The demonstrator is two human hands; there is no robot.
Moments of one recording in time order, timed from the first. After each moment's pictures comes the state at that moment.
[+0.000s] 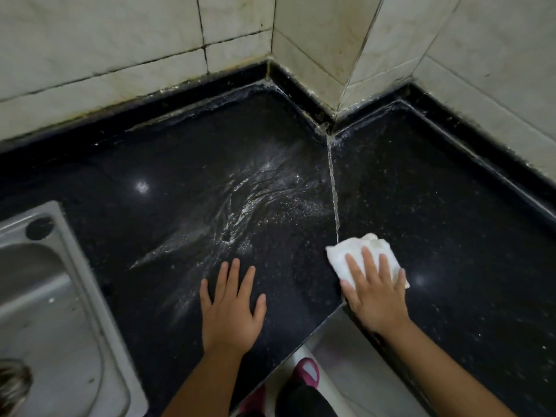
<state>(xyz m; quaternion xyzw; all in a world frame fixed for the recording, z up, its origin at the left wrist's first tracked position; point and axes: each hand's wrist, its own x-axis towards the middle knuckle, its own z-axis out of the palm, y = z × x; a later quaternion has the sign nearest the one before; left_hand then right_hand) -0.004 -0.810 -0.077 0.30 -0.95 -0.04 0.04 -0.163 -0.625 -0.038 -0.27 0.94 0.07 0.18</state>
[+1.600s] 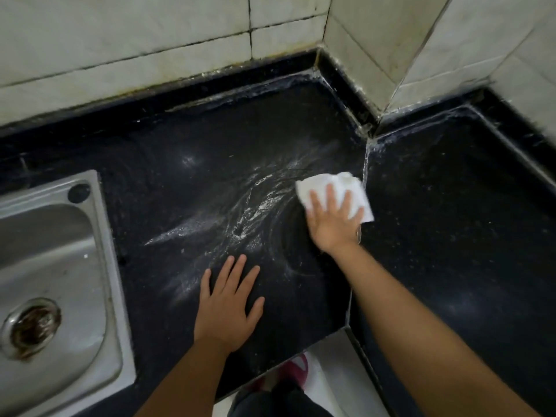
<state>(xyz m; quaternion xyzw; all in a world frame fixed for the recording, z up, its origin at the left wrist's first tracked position) -0.003 -0.810 -0.073 0.32 -0.94 -0.11 -0.03 -0.233 -0.773 -0.038 -0.34 0.91 0.01 0.24</state>
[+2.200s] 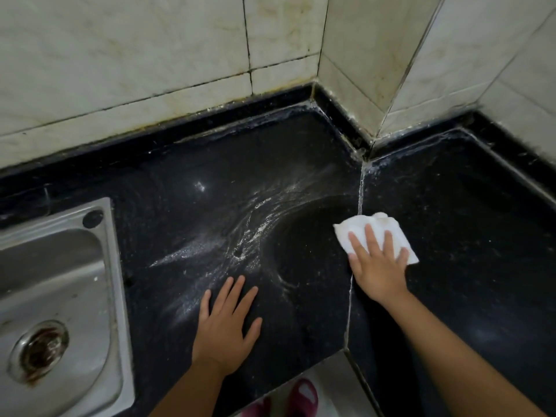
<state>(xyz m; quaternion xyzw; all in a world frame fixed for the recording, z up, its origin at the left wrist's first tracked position) -0.002 -0.810 -0.075 0.34 -0.94 -0.09 0.01 -0.258 -0.690 -0.033 -0.35 0.91 0.06 0.20</state>
